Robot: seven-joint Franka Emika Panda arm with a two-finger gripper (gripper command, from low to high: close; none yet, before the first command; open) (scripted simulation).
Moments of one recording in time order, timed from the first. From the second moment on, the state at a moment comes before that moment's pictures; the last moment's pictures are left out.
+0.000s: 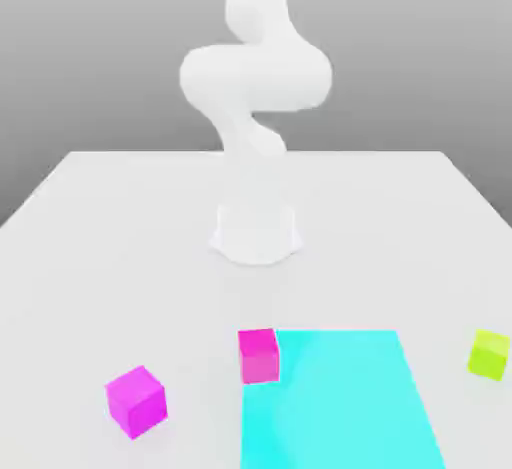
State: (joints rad) arm 0.06 -0.71 0.00 -2.32 0.03 2.34 0.75
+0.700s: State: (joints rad) arm 0.48 0.06 0.20 -2.47 0.05 2.67 0.52
